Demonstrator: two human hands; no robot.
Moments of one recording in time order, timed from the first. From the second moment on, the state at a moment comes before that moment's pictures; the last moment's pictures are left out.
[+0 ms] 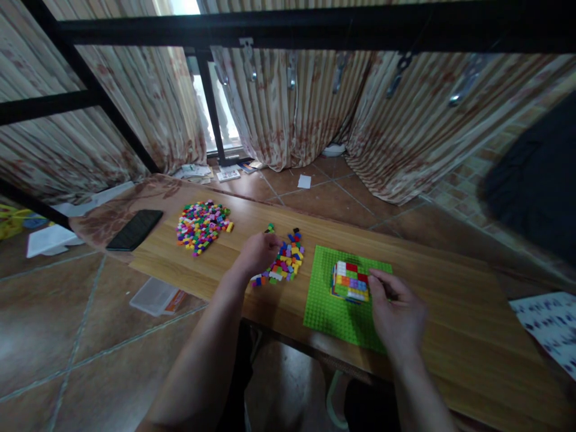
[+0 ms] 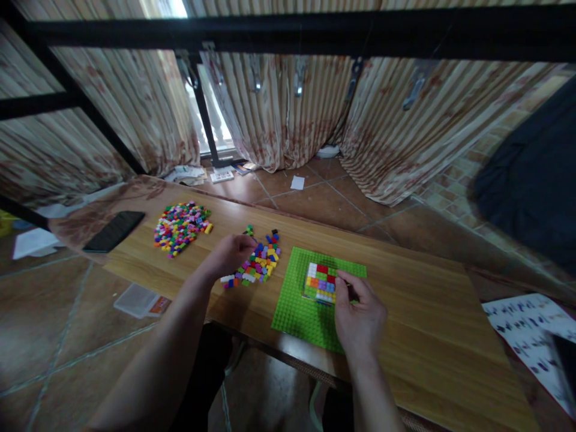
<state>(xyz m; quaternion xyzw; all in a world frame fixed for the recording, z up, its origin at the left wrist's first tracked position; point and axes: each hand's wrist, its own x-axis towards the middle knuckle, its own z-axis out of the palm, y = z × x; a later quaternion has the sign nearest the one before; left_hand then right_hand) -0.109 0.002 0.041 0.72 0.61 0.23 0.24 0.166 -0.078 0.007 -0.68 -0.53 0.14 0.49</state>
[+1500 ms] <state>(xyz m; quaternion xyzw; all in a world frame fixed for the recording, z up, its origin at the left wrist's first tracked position) -0.039 -0.008 0.035 0.72 0.68 0.13 0.03 0.178 -0.075 0.014 -0.65 -0.40 0.19 0.62</state>
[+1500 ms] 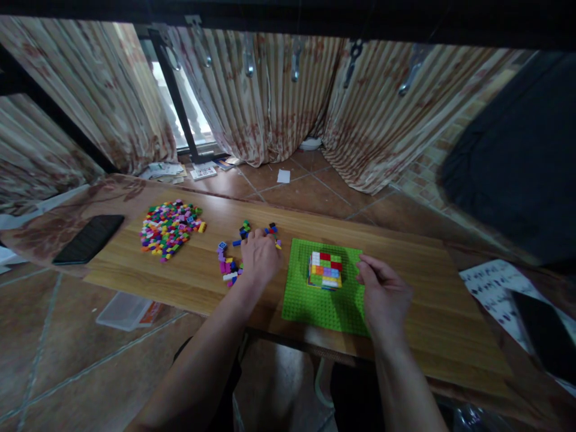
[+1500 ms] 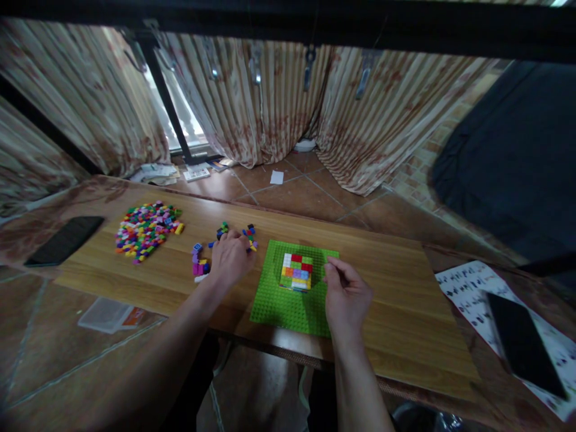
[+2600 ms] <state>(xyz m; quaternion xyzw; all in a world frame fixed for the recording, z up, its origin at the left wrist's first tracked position) 0.007 -0.042 0.044 0.41 0.32 0.37 0.77 0.149 -0.089 0.031 -0.51 -0.65 0.10 0.55</state>
